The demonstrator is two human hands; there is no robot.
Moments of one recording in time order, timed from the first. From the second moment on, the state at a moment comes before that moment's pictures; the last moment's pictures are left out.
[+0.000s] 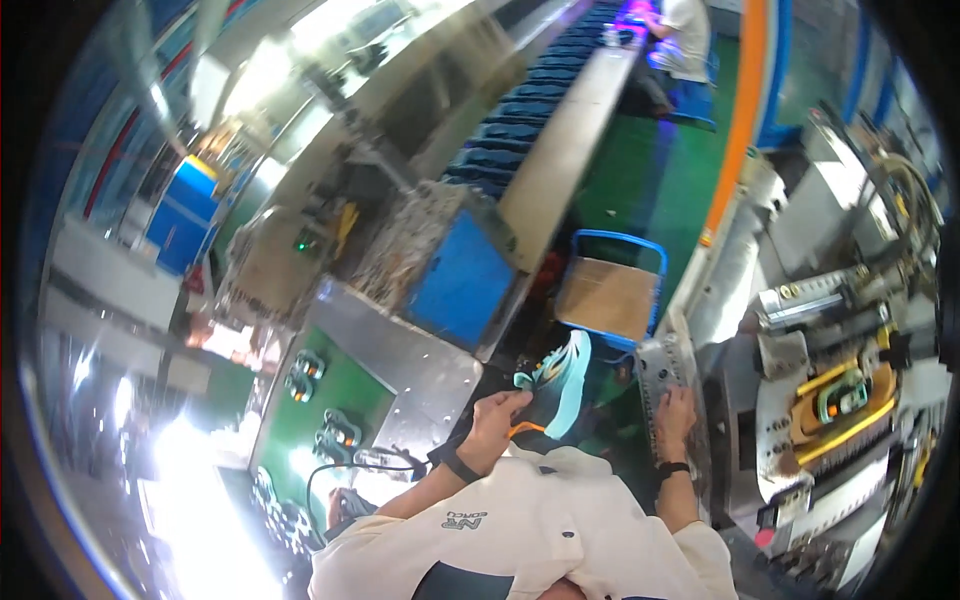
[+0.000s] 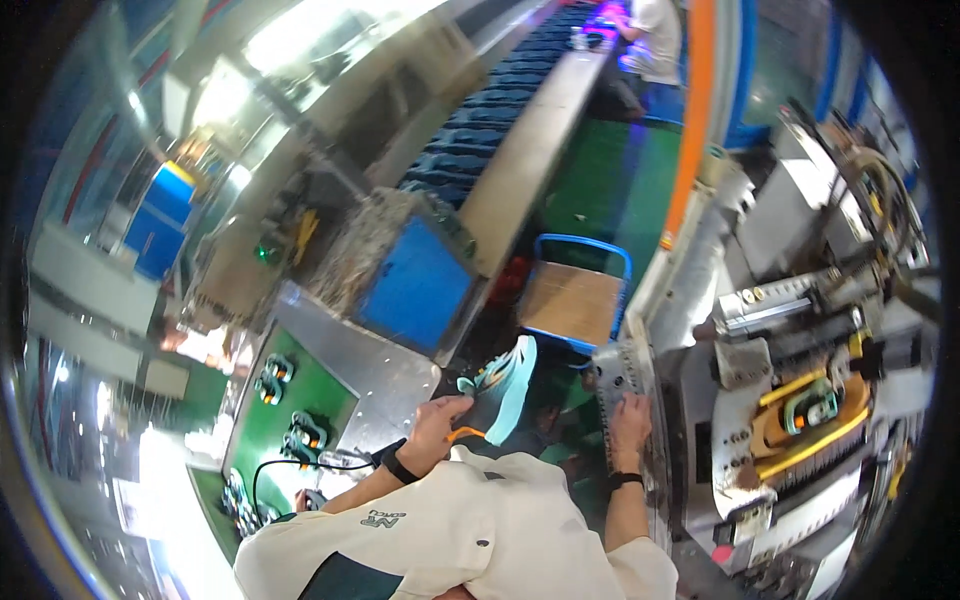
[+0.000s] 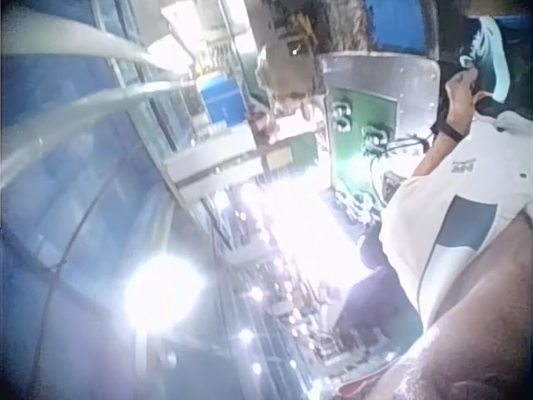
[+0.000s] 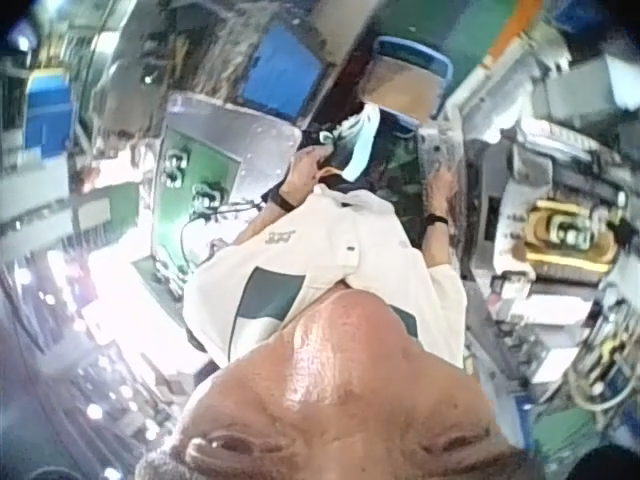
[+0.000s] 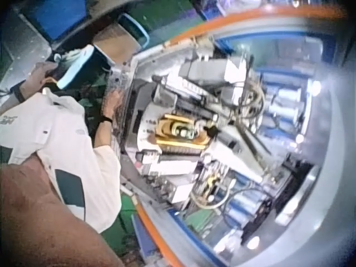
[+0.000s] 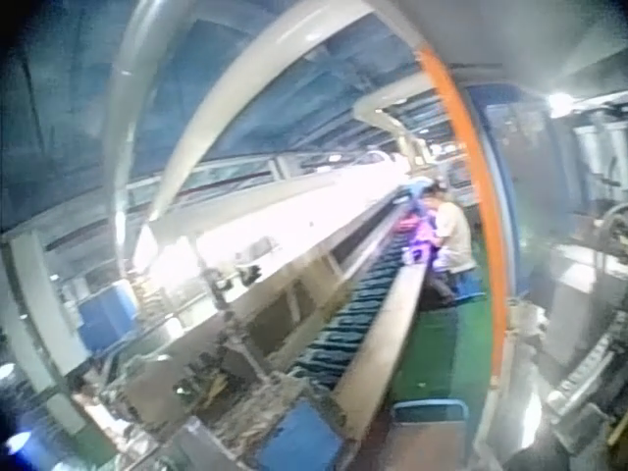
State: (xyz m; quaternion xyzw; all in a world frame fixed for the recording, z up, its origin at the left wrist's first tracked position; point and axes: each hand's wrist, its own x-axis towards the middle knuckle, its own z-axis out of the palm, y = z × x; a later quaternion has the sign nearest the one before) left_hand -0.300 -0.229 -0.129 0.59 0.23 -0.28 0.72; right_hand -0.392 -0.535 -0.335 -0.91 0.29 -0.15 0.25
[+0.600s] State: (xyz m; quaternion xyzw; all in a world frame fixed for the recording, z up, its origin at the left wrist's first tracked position) left_hand -0.265 0.142 -0.302 0.60 0.36 0.16 0.70; right_hand -0.216 -0.488 -0.262 -0.84 0.13 -0.30 0.43
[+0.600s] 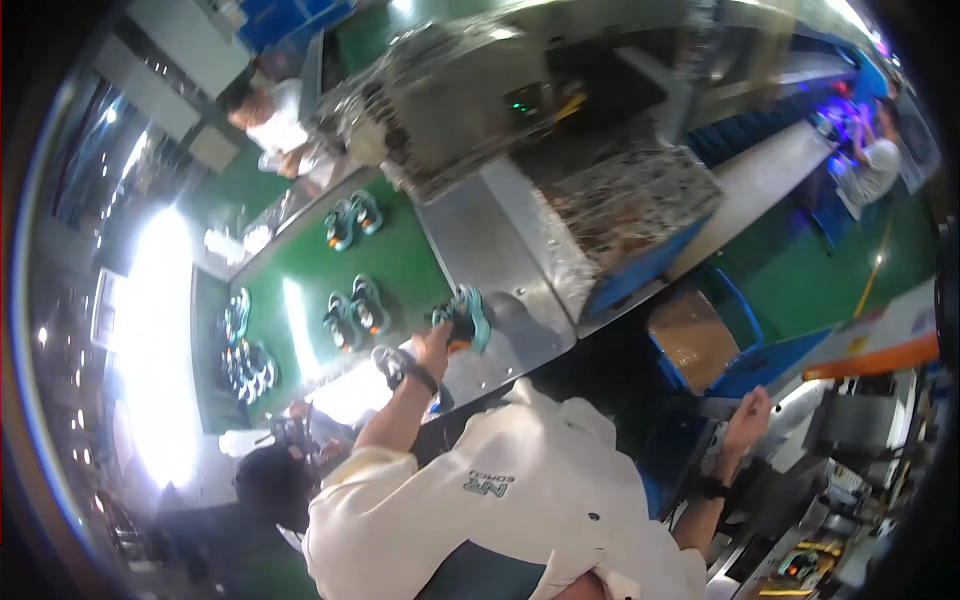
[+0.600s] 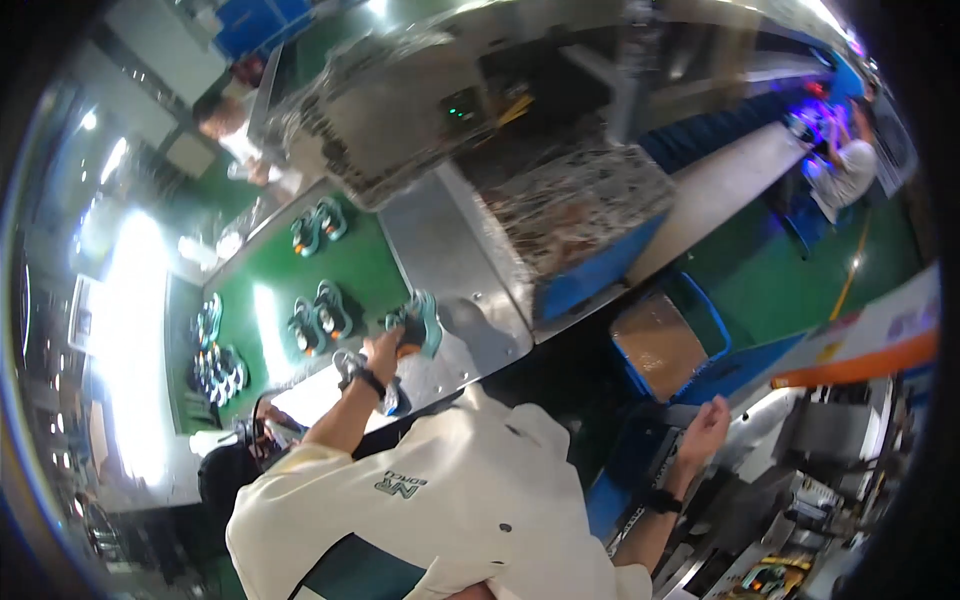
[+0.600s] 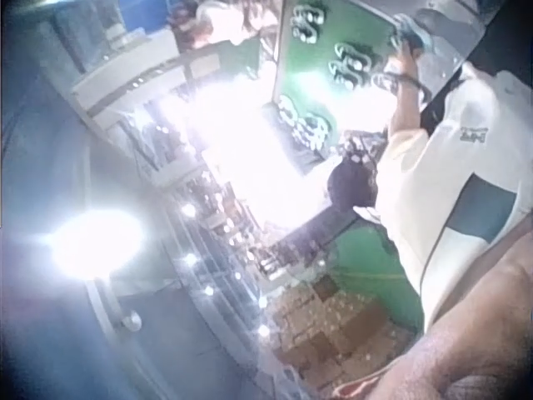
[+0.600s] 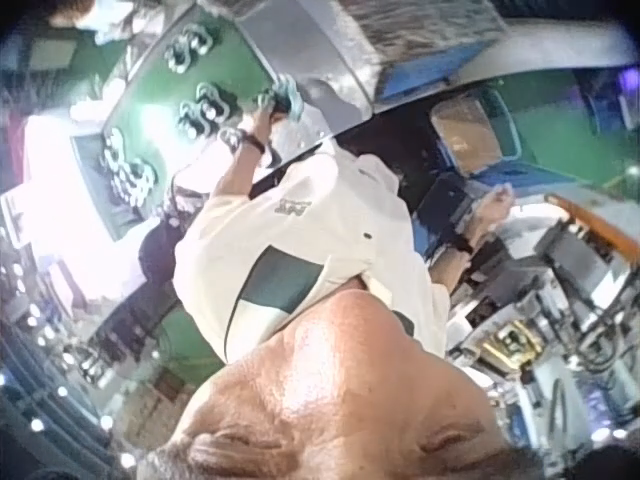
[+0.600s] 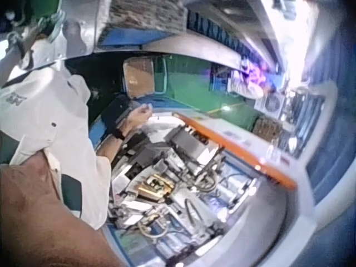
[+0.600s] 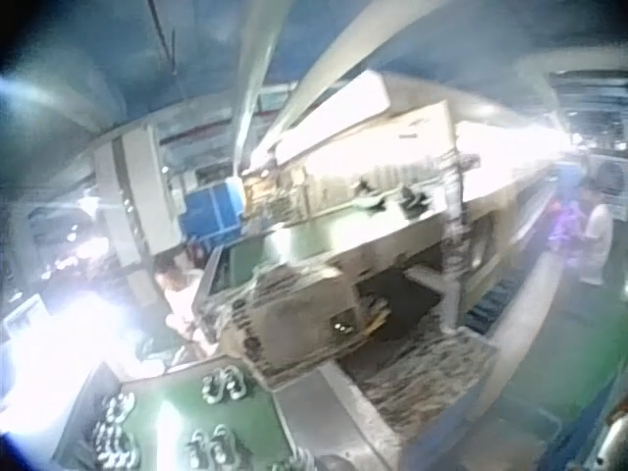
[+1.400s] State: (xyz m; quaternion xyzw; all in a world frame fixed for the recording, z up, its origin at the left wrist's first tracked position) left_hand -0.173 0.073 -0.041 0.56 0.00 0.08 0.82; right_hand -0.015 -0.139 -0.001 -0.67 -0.52 -0.30 0.44
